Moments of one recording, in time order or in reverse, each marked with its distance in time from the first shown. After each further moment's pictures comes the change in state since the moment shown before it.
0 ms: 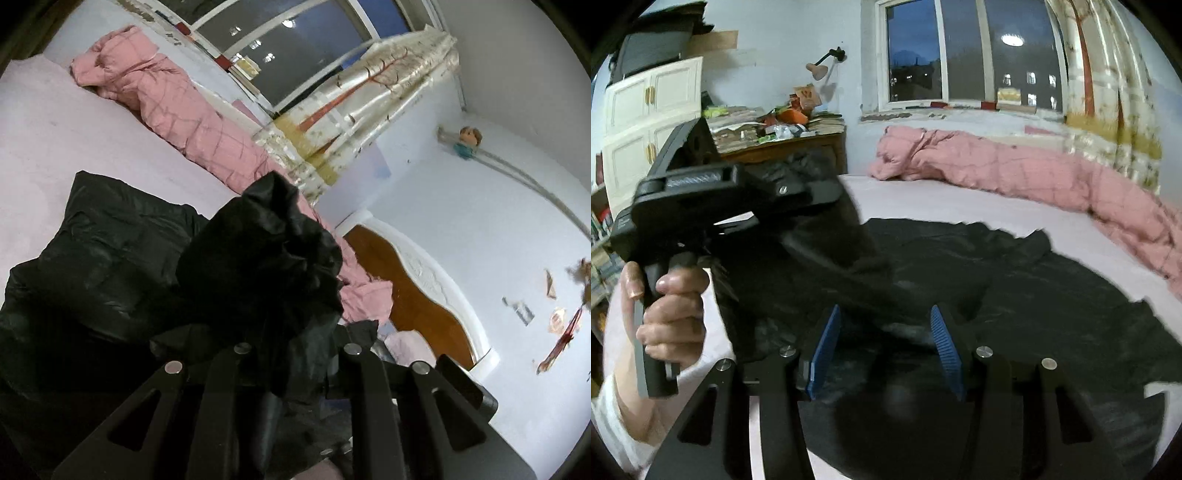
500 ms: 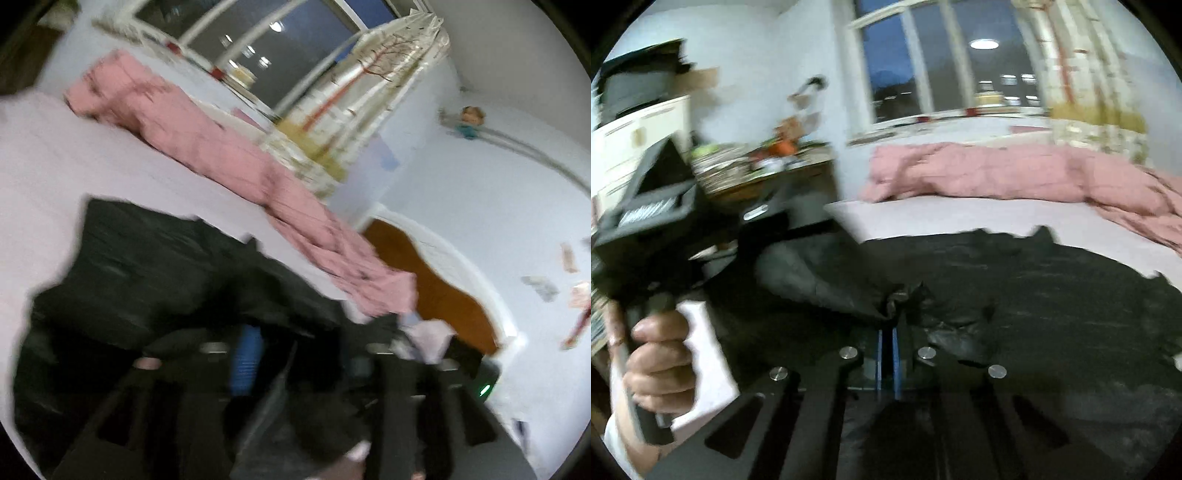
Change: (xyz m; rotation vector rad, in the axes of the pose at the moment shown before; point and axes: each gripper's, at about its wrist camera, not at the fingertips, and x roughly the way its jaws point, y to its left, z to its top) left arm -0.015 -0.018 -0.004 0.115 -0.034 0.125; right arm 0.002 -0.024 0.004 0.138 -0.117 -0.052
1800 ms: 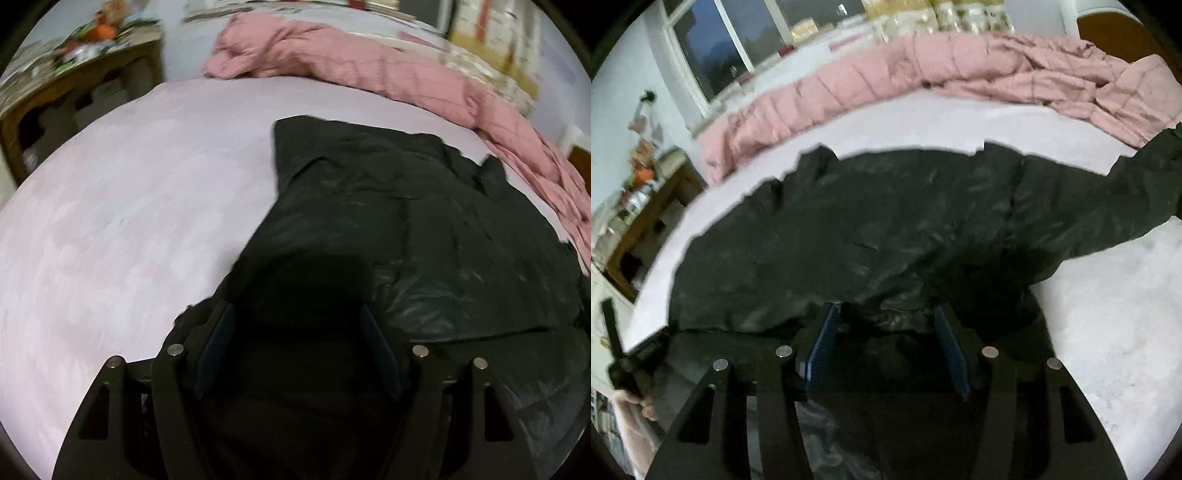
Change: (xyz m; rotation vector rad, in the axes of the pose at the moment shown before) left arm 0.080 0.083 -0.034 0.049 0.254 0.867; right arm 0.004 -0.260 -0.007 0.404 0.345 -0.327
